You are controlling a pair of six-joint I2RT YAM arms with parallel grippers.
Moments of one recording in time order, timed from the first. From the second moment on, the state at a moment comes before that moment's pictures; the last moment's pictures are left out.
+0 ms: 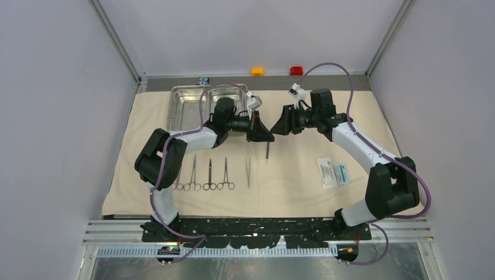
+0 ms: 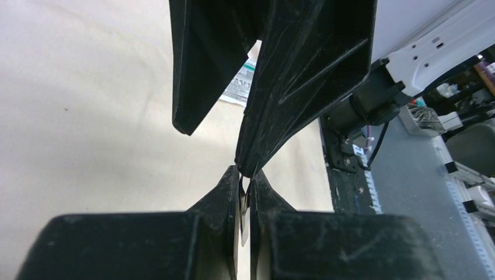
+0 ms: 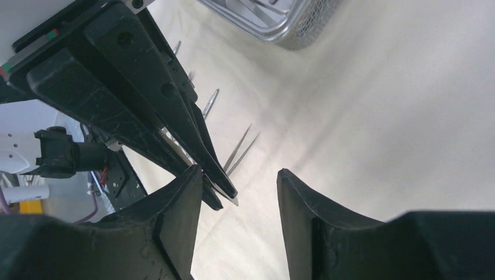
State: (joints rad) left arm -0.55 1.87 1.10 0.53 1.07 -0.28; right arm 0.29 1.48 1.07 -0.27 -0.70 0.22
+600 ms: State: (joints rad) left arm -0.42 1.97 1.10 0.98 1.02 -0.85; right arm 0.26 1.42 1.06 -0.24 -0.84 0.18
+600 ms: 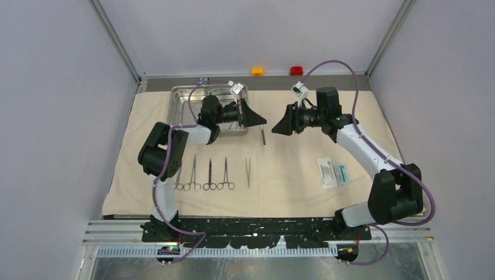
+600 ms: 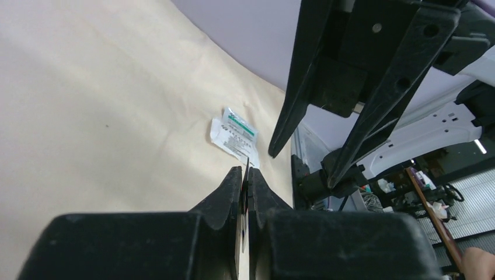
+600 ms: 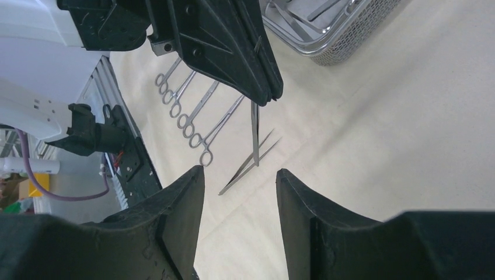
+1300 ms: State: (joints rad) left arm -0.49 1.99 1.08 1.26 1.02 -1.08; right arm 0.34 1.47 1.05 -0.19 -0.84 0.16
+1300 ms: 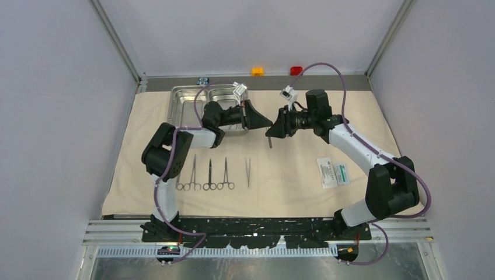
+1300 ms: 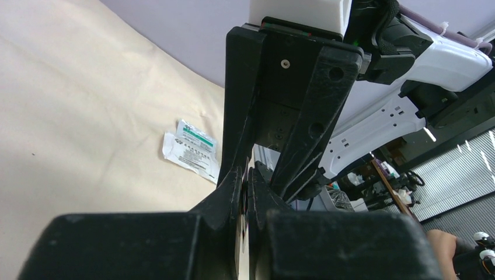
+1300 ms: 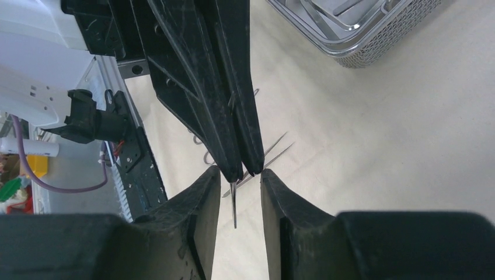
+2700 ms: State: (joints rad) left arm -0.34 1.63 1.26 0.03 0.71 -0.07; right arm 0.69 1.57 1.00 -0.33 -0.16 0.55
